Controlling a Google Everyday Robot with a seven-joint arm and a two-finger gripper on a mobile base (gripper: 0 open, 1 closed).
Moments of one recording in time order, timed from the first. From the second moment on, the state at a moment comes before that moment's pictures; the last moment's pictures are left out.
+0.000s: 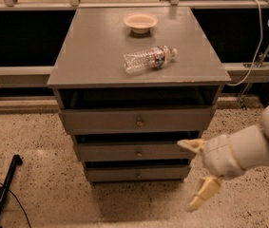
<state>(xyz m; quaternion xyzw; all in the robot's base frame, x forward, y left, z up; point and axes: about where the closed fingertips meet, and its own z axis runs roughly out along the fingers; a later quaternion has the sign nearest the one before) 0.390 -0.134 0.729 -0.63 0.69 0.24 0.27</state>
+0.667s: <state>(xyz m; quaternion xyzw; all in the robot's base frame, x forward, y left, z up) 0.396 -0.102 0.617 -0.62 0.68 0.27 0.30</state>
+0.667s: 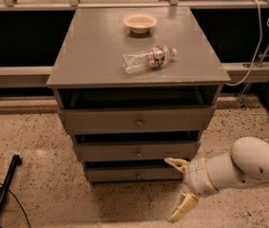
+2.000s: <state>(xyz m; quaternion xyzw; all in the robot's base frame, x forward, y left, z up) 0.457 -0.140 0.466 -0.62 0.64 0.24 0.39</state>
